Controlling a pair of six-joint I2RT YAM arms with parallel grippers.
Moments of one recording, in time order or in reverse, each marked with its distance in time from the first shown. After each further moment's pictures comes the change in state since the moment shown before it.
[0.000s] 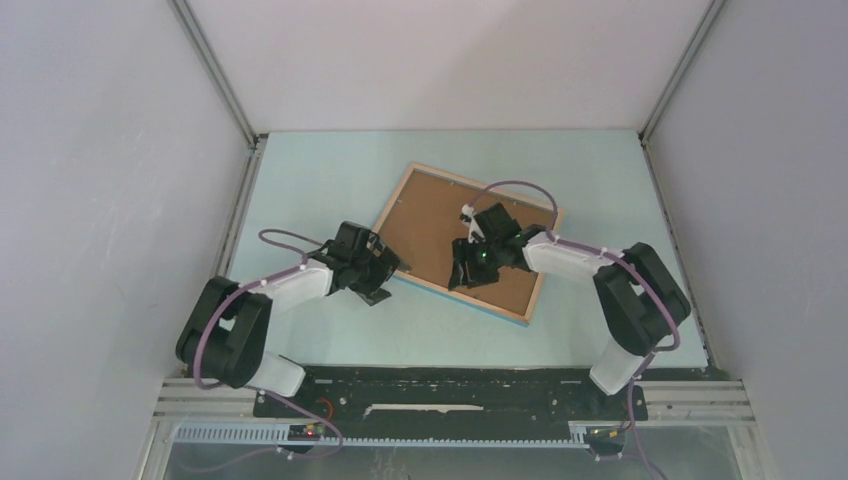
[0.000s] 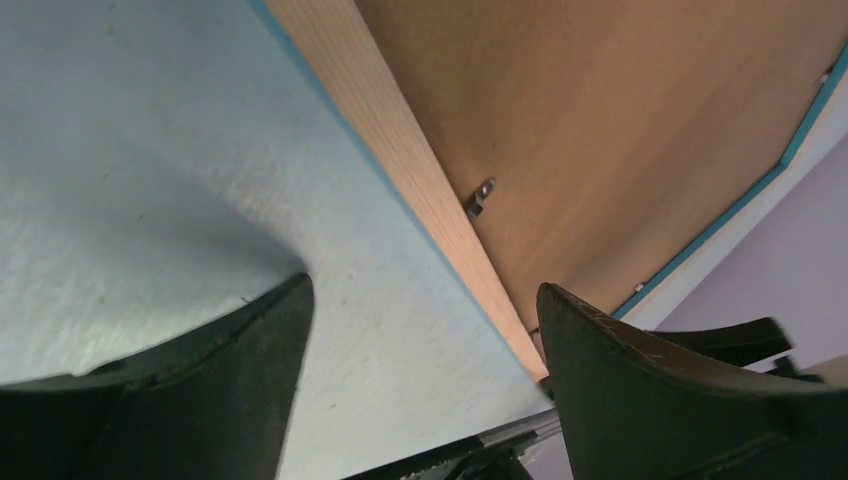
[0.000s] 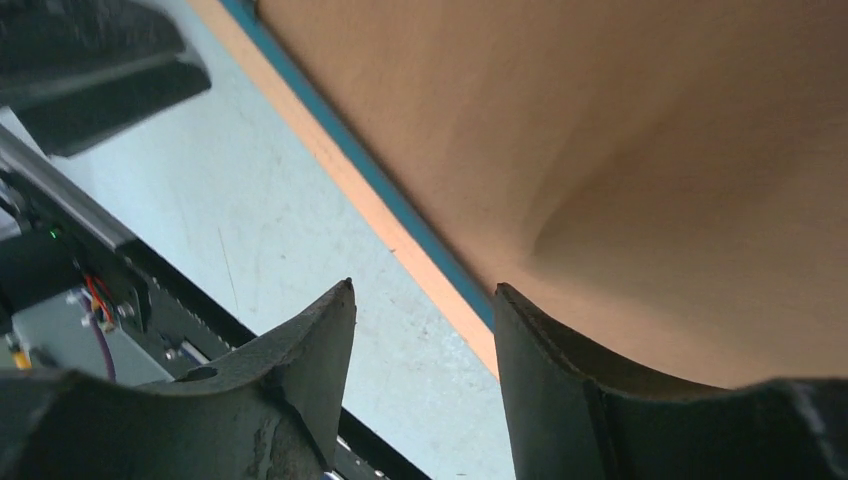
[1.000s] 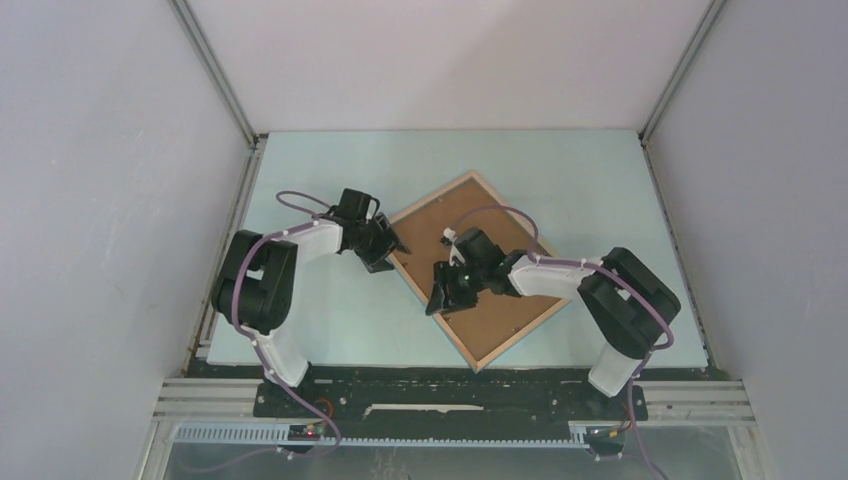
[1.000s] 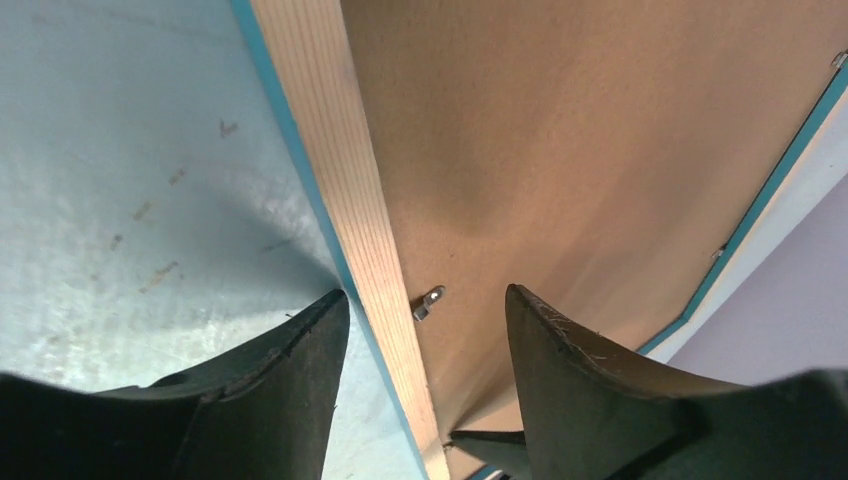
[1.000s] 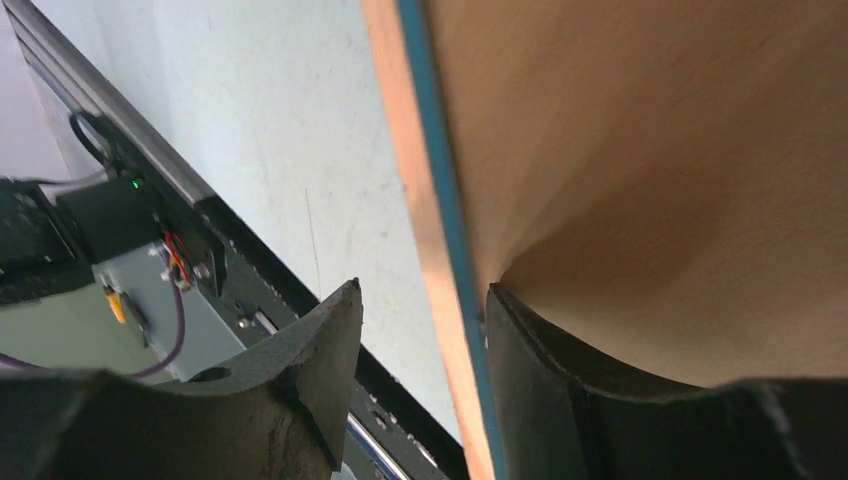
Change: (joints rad) left arm 0.114 0.344 0.322 -0.074 0.139 0.311; right arm 0.188 0.031 -0.134 0.246 -0.082 0.216
